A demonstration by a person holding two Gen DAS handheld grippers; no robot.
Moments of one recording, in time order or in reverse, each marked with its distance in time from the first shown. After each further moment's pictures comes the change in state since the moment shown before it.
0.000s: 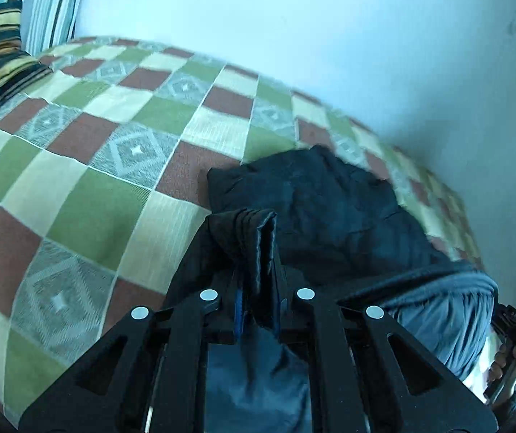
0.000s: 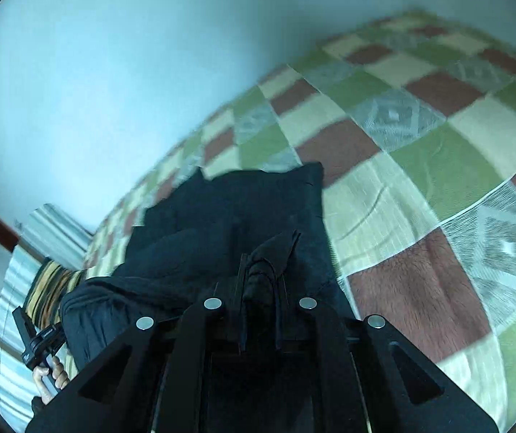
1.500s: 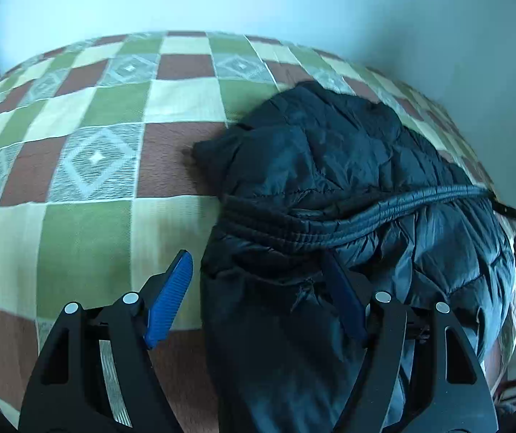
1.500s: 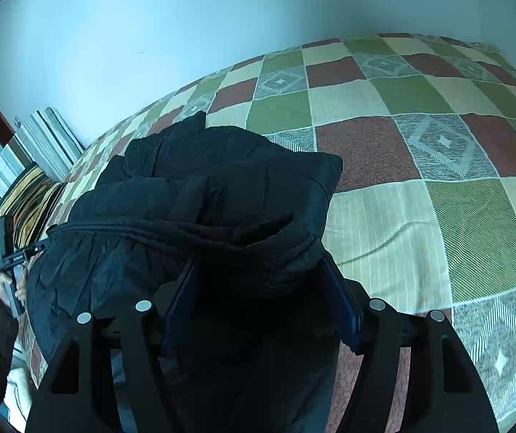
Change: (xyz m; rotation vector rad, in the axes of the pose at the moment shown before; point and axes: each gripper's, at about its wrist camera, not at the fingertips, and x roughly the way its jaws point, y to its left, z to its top) left arm 0.054 0.031 0.012 0.342 0.182 -0.102; right arm 0.044 0.002 0.018 -0.364 0.140 -0.011
